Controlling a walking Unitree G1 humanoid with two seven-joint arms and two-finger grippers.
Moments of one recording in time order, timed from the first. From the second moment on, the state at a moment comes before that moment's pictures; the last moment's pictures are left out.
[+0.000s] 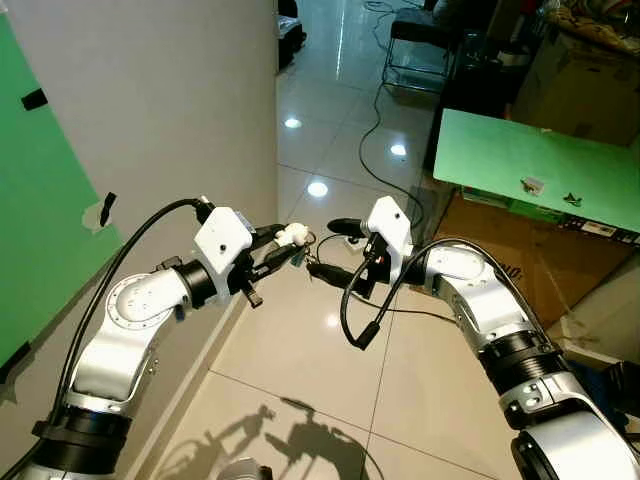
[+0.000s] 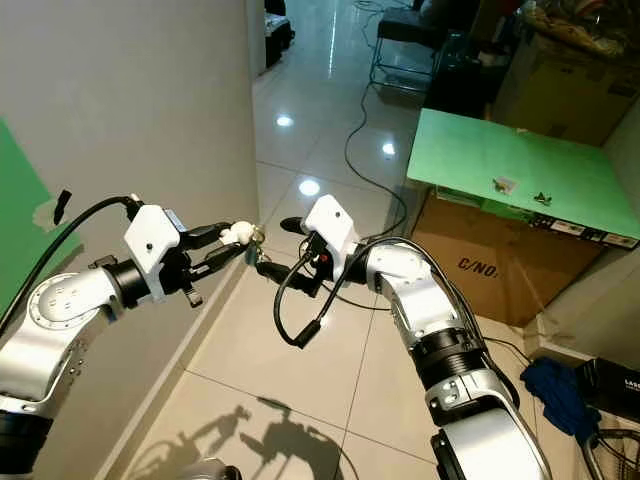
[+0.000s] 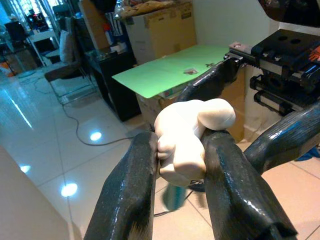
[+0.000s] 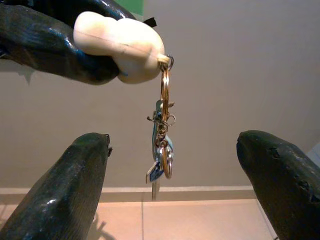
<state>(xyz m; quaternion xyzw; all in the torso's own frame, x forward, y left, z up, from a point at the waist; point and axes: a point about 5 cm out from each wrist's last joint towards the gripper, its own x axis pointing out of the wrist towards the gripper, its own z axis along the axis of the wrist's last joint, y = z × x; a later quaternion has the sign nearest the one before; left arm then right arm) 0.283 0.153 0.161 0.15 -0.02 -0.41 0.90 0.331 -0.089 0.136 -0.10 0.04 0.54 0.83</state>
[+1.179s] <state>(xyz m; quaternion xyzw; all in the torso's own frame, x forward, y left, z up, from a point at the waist) 0.283 0.149 0.160 0.14 -0.02 -0.42 0.90 0.342 -0.079 0.139 -0.08 0.02 0.52 0.85</state>
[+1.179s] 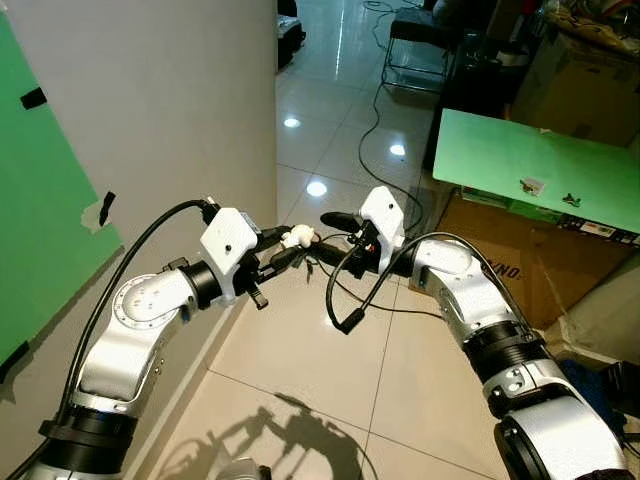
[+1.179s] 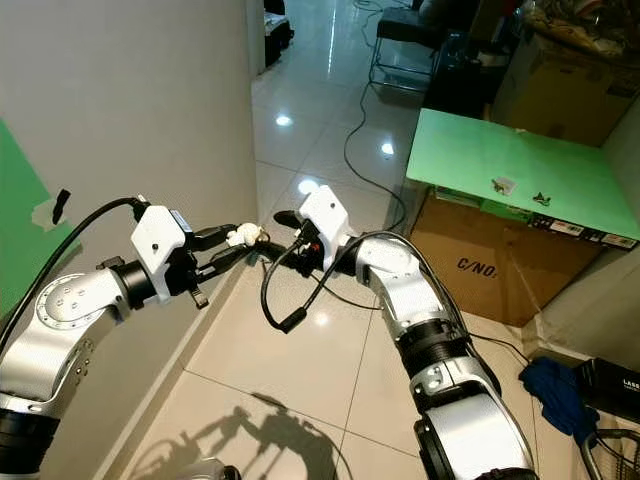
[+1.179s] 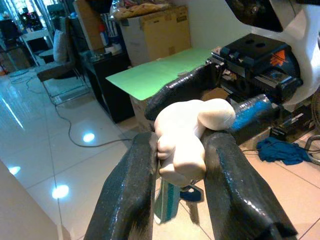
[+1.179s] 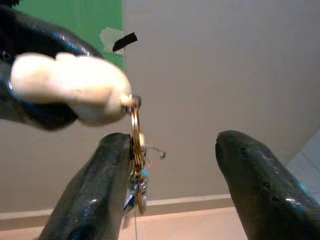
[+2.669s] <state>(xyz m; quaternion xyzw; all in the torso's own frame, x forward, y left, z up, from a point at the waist) 0.283 0.144 0.160 0.13 -0.02 -0.41 0.90 0.341 -0.076 0.142 -0.03 0.02 0.54 0.84</state>
